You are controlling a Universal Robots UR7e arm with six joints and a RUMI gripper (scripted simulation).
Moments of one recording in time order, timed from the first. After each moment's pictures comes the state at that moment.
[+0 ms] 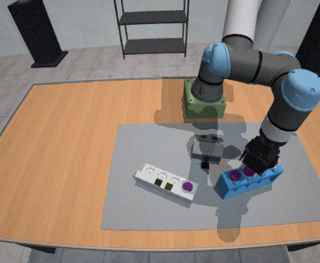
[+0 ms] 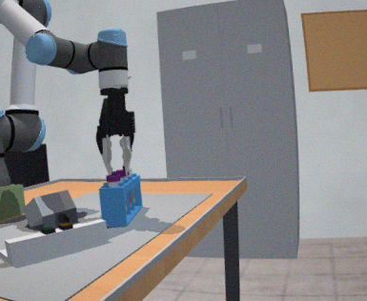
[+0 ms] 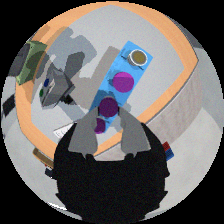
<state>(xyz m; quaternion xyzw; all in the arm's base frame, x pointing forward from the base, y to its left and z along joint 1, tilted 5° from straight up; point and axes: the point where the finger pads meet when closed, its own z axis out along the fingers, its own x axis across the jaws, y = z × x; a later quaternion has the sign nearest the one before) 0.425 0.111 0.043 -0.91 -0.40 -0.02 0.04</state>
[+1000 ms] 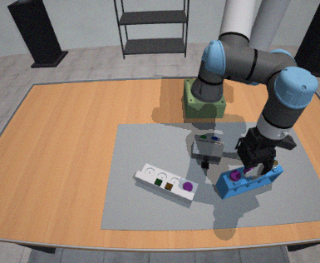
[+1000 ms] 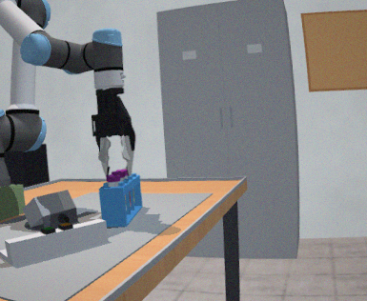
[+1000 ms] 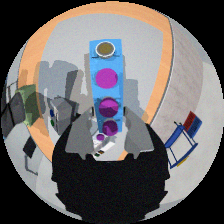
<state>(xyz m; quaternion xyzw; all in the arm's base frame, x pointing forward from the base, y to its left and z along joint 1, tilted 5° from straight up) 0.425 0.111 0.043 -0.99 -0.15 -0.01 0.05</state>
